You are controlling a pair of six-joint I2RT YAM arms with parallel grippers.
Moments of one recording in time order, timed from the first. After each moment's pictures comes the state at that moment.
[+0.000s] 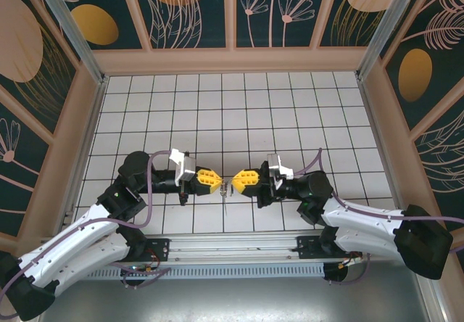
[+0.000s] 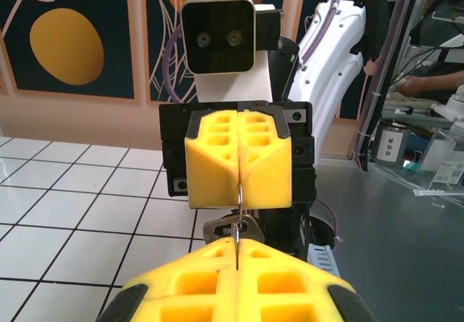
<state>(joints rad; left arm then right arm) -0.77 0.72 0.59 0.10 0.80 -0.08 0.97 1.00 0.30 1.15 -0.58 0.36</state>
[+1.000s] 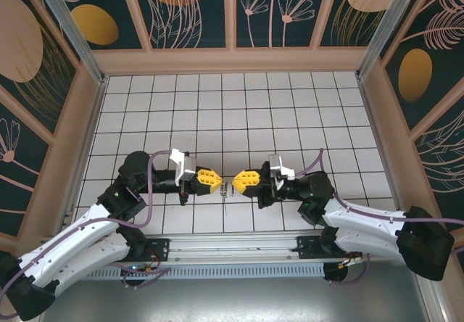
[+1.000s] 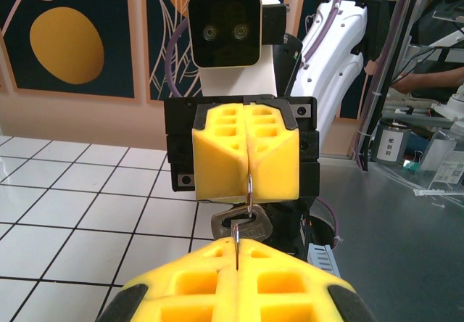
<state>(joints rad) -0.77 0.72 0.59 0.10 0.80 -0.08 0.98 0.97 0.30 1.13 -0.58 0.36</state>
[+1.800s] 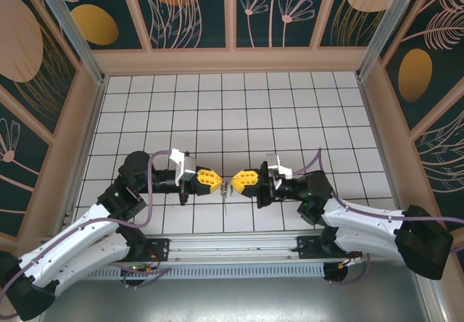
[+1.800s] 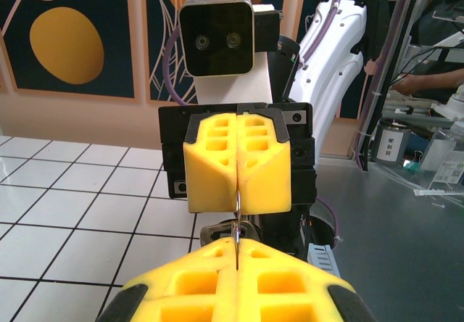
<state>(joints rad) -0.77 0.72 0.59 0.10 0.80 -0.08 0.98 0.99 0.30 1.12 -0.57 0.36</state>
